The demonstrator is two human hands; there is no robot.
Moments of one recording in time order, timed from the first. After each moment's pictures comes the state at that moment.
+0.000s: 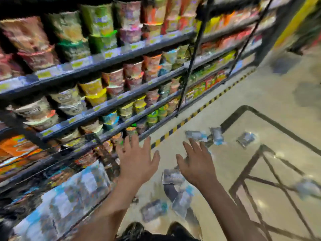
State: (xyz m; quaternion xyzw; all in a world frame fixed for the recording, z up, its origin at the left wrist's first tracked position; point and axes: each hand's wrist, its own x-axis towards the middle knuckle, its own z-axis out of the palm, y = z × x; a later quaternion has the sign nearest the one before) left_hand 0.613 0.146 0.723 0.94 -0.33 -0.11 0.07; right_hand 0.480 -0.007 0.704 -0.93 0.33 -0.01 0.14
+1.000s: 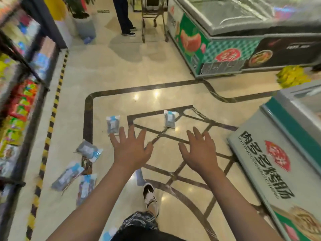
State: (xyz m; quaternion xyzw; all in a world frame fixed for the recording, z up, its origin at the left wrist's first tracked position) left_hand 0.160 -0.453 0.702 0.61 -0.78 -0.11 -0.04; right_hand -0.061 -0.393 0.699 -0.60 0.80 0.00 0.10
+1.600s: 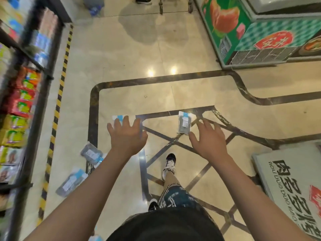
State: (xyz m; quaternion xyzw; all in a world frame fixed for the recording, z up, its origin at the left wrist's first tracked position) left_hand 0.112 -0.811 0.639 0.66 -0.73 -0.12 -0.11; right_hand -0.158 -0.761 0.633 -0.63 0.76 0.04 0.15
